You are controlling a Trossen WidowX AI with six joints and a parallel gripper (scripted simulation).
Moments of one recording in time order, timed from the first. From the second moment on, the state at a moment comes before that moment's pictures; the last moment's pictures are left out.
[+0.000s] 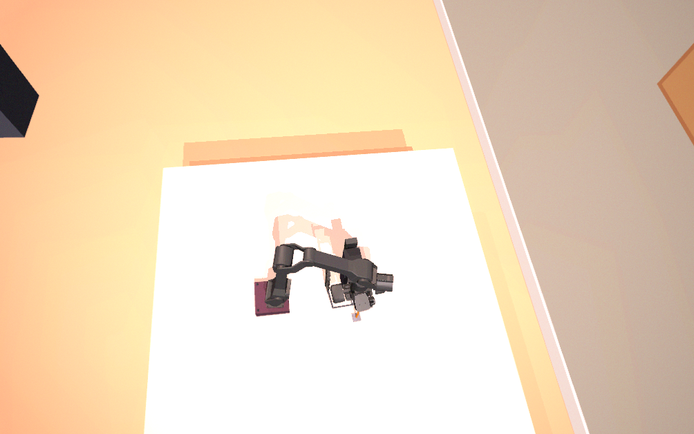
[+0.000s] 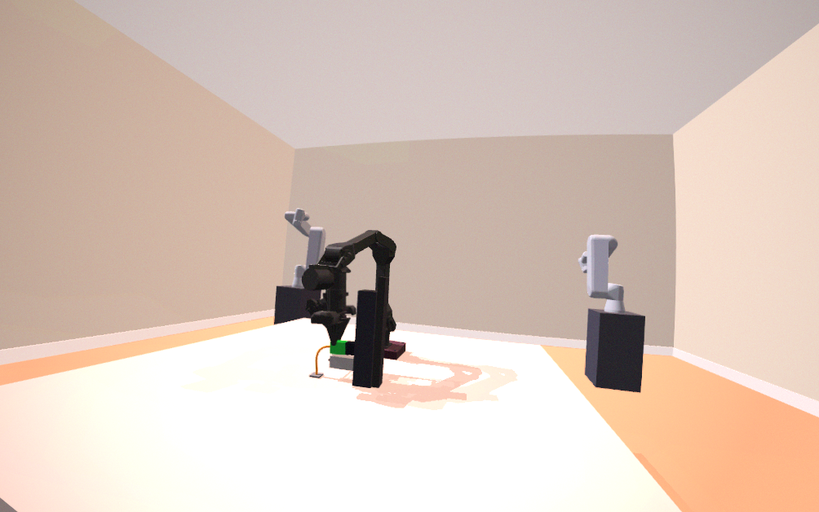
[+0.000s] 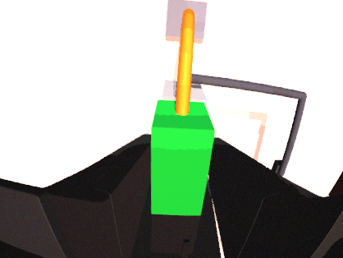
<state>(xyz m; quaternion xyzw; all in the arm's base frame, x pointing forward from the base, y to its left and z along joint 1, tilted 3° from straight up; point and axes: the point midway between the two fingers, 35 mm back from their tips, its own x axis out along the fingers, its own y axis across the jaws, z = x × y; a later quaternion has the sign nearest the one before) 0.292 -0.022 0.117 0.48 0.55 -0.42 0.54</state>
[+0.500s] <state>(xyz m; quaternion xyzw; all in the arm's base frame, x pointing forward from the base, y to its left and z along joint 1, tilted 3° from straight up) 0.293 -0.036 0.119 0.48 0.56 -0.41 0.54</state>
